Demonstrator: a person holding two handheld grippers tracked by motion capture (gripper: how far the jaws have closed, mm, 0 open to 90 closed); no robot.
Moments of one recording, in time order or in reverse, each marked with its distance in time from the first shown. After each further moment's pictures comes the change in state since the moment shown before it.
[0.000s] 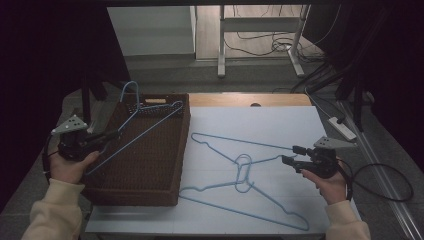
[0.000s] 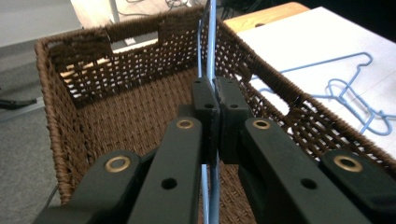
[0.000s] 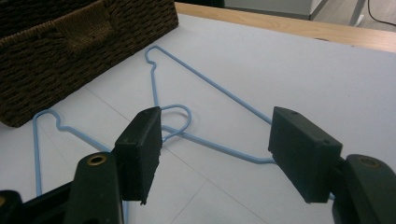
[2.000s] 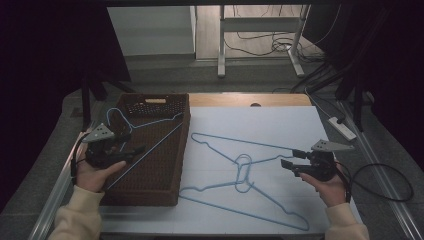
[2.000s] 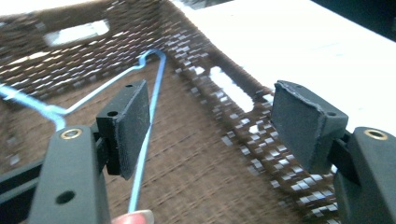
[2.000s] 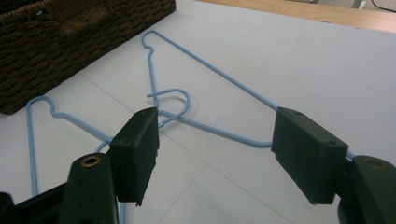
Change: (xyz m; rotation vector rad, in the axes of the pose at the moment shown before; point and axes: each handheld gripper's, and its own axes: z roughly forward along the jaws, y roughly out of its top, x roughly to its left) left arm -0.050 -0.008 0.035 0.005 -0.076 0.022; right arm 0.001 -0.009 0.004 0.046 -0.013 0.000
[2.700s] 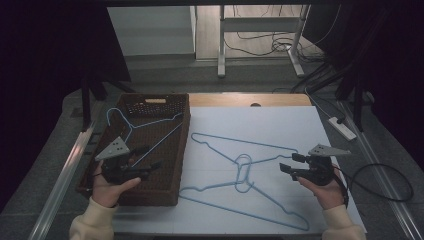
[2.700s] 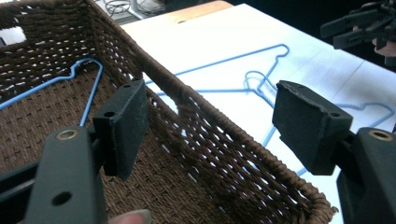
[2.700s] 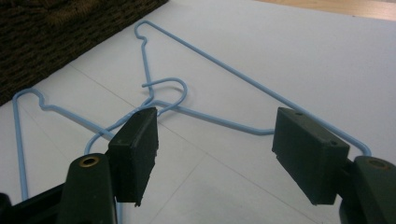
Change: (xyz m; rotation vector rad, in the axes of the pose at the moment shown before) left arm -0.045 -0.014 0.010 -0.034 -0.121 0.037; right arm 0.006 -0.012 0.004 0.015 -0.035 -0.004
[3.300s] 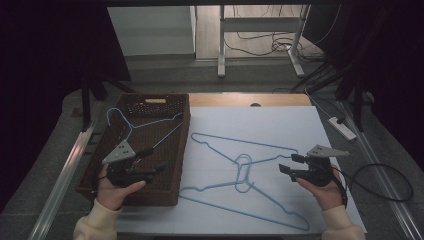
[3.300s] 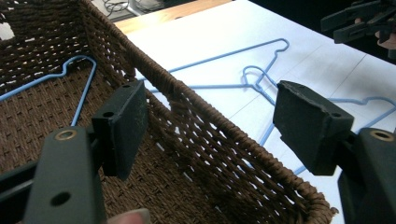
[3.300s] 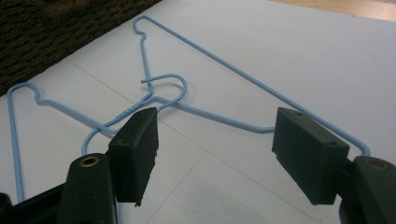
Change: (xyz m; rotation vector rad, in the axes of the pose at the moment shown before) left arm -0.006 -0.004 0.007 0.004 0.001 0.011; right arm 0.004 0.000 0.001 0.009 -0.012 -0.017
